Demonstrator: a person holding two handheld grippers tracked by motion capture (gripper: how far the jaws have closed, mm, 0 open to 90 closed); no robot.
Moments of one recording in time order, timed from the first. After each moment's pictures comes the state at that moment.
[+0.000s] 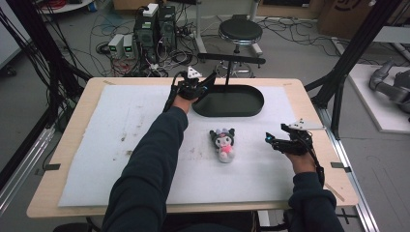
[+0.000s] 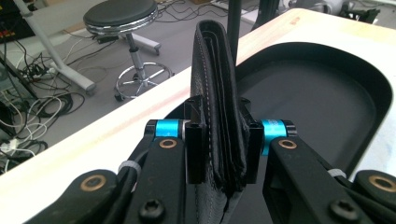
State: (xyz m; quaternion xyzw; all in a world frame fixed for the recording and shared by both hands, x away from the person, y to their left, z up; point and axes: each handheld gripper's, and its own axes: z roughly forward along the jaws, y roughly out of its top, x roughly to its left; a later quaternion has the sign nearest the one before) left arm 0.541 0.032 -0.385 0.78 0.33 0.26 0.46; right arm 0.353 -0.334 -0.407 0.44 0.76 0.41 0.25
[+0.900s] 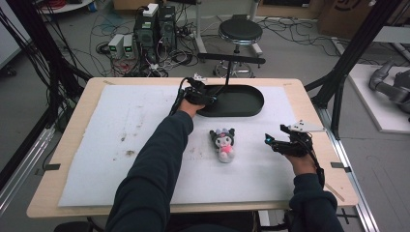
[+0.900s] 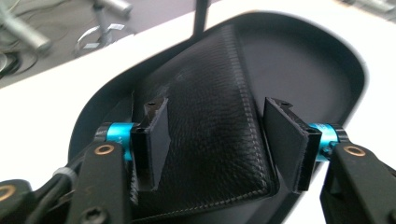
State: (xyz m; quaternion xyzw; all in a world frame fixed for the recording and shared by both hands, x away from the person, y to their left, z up) left arm 0.546 0.015 -0.413 0.79 0.39 0.16 0.45; right arm 0.348 -0.332 -0.407 0.42 0.76 0.42 0.25
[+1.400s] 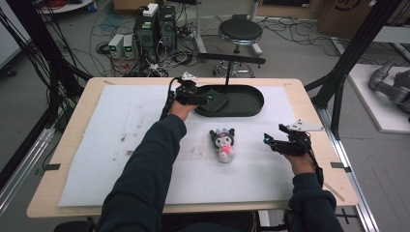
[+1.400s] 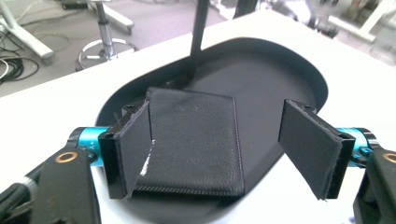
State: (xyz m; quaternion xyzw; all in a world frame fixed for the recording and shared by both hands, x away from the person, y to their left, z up) left arm 0.507 0.054 -0.380 0.75 0.39 0.16 0.51; right arm 0.351 -0.329 -0.409 0.42 0.76 0.42 0.25
